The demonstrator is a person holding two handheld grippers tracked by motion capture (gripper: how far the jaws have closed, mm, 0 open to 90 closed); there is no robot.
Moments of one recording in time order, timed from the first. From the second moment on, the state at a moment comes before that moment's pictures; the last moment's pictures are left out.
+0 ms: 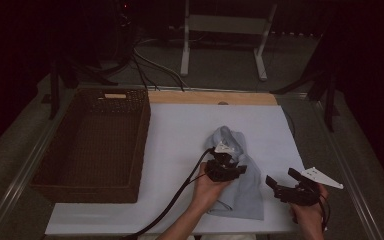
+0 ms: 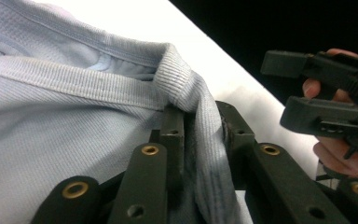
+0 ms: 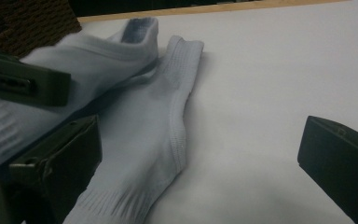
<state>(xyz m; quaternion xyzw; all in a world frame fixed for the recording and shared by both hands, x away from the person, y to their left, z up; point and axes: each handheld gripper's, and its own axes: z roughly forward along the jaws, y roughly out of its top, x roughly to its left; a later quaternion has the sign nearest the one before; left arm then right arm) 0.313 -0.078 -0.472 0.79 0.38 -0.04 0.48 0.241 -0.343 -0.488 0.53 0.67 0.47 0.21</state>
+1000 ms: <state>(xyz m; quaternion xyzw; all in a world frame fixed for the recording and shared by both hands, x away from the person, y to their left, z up) 0.309 -0.075 -0.468 0.79 0.36 -0.02 0.50 0.241 -0.343 -0.488 0.53 0.67 0.47 0.21</state>
